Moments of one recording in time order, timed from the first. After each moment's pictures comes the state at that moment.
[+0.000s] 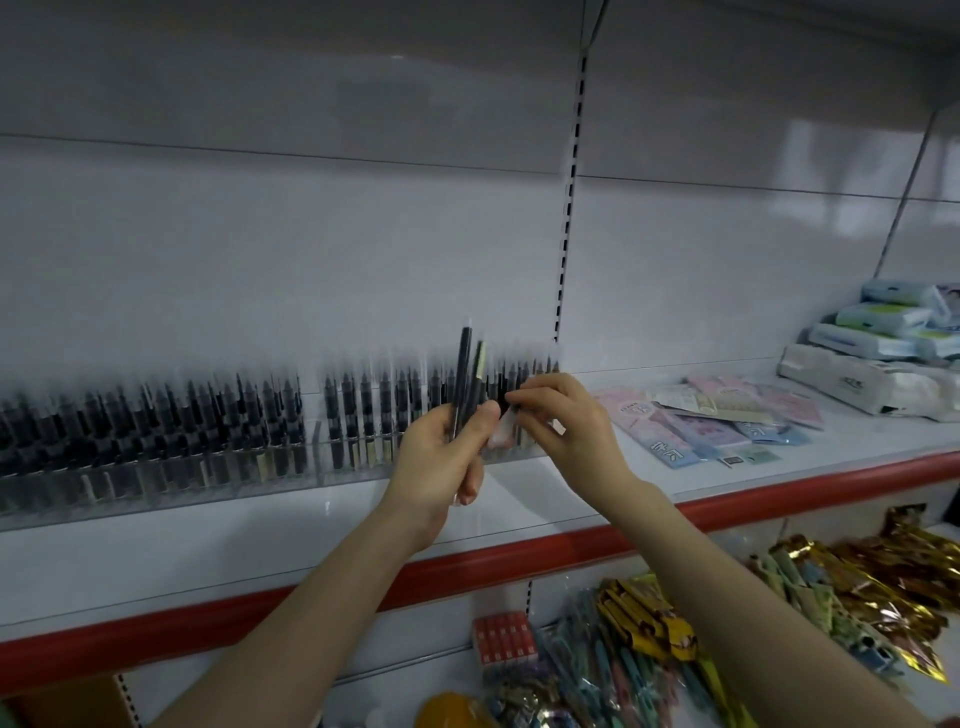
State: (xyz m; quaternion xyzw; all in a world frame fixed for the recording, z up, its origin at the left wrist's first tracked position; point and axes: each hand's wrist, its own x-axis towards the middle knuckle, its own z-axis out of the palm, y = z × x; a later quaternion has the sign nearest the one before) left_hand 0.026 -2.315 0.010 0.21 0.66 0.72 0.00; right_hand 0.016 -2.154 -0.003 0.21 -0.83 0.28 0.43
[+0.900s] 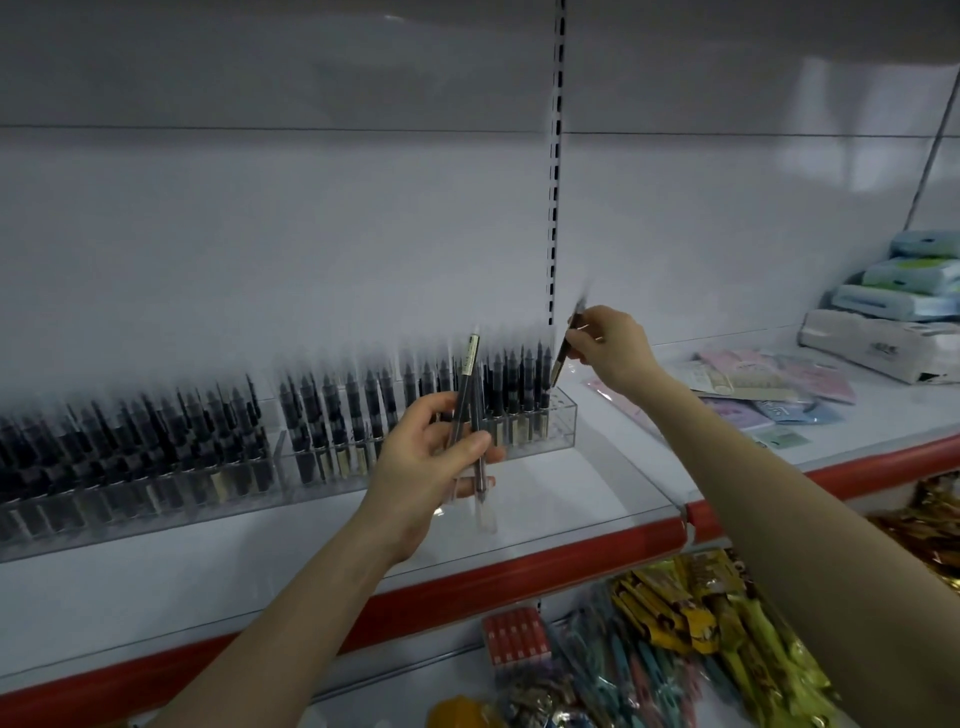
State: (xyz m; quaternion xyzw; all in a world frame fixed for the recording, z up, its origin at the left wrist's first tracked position) left_hand -0.005 -2.303 -0.006 0.21 0.65 0.73 0.04; right_hand -0.059 -2.077 0.036 -0.05 -0.87 0.41 0.29
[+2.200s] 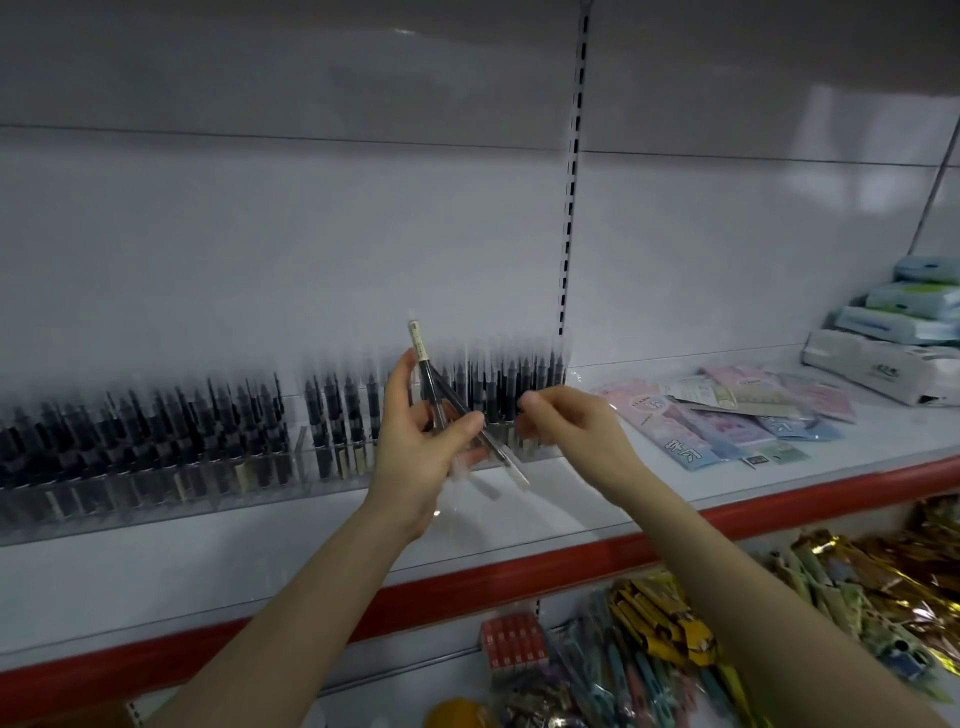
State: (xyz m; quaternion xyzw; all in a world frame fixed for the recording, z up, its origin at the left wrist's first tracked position) left_hand -0.009 -2.307 0.001 0.19 0.59 0.78 -0.05; right_hand 0.006 -2.144 0.000 0.08 -0.82 0.51 0.23
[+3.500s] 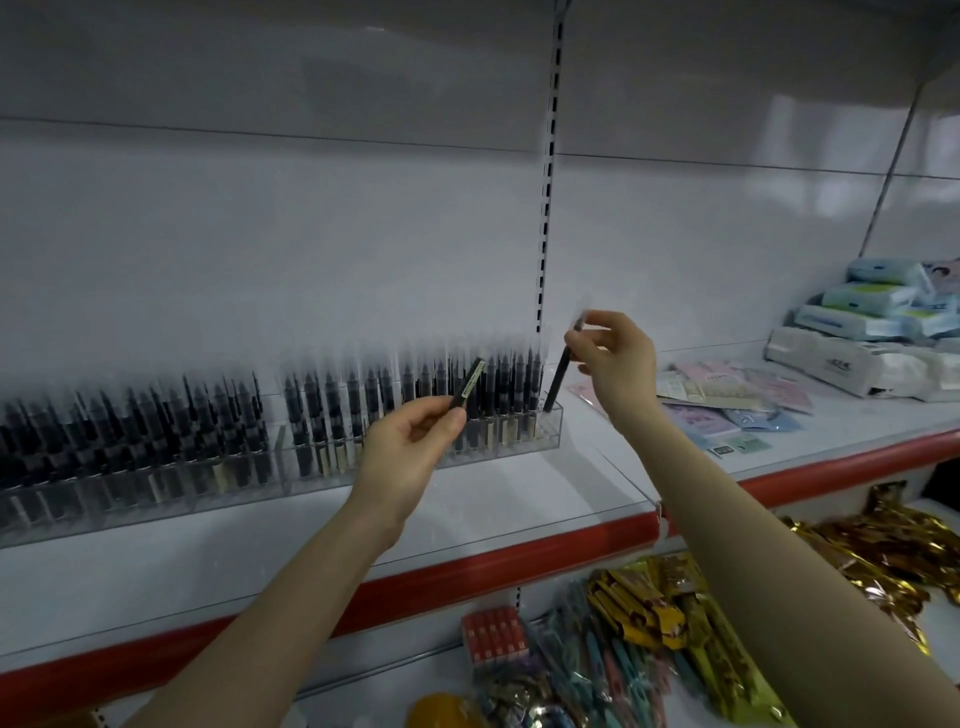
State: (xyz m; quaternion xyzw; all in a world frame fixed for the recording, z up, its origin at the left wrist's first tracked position) left_hand -0.002 -2.312 -0.001 0.21 0.69 0.69 -0.05; right_hand -0.020 -2.099 0.033 -0.05 -0.72 0.57 0.39
